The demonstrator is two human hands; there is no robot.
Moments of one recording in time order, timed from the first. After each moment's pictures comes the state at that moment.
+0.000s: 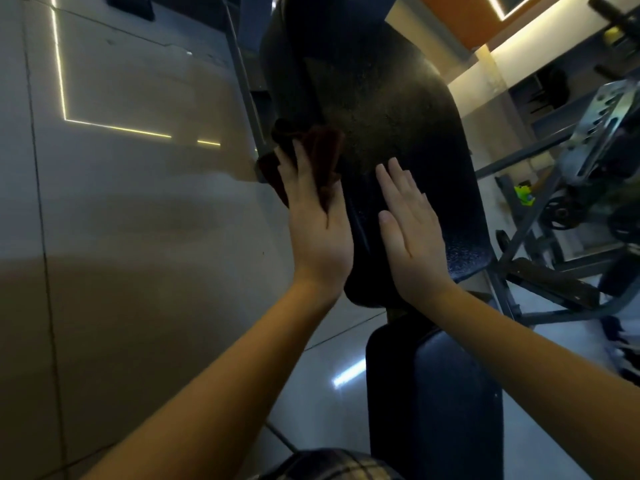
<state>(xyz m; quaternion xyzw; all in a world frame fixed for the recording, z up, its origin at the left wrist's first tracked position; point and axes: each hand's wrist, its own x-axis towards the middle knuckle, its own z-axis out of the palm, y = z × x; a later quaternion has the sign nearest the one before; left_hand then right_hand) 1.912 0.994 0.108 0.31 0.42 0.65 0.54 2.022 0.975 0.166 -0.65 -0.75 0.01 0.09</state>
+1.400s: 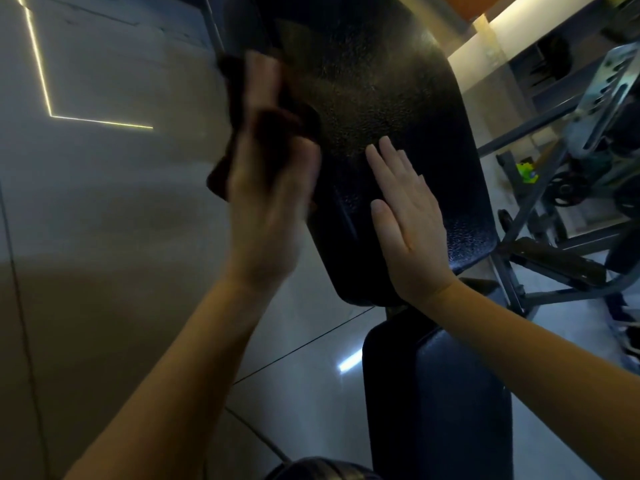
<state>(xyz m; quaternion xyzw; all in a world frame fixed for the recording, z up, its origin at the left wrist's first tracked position) 1.882 1.020 0.086 0.44 0.33 0.65 0.52 2.024 0.977 0.163 -0.64 -0.76 0.00 0.11</state>
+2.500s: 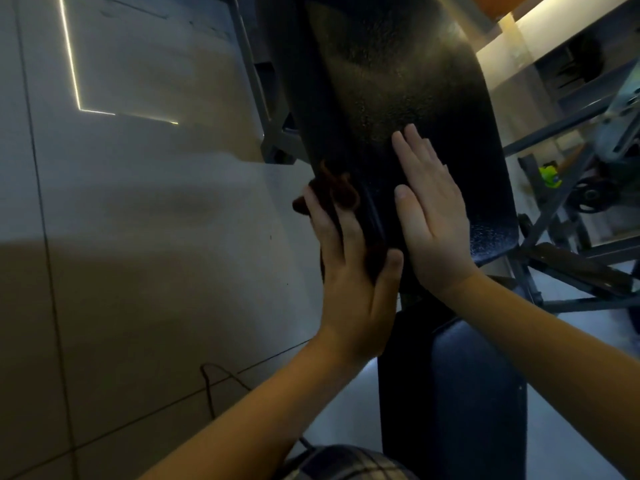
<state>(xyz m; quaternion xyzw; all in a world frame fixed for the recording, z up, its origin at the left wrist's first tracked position) 1.948 0.918 0.081 0.43 0.37 0.64 0.52 2.025 0.974 0.163 -0.64 -0.75 0.01 0.14</state>
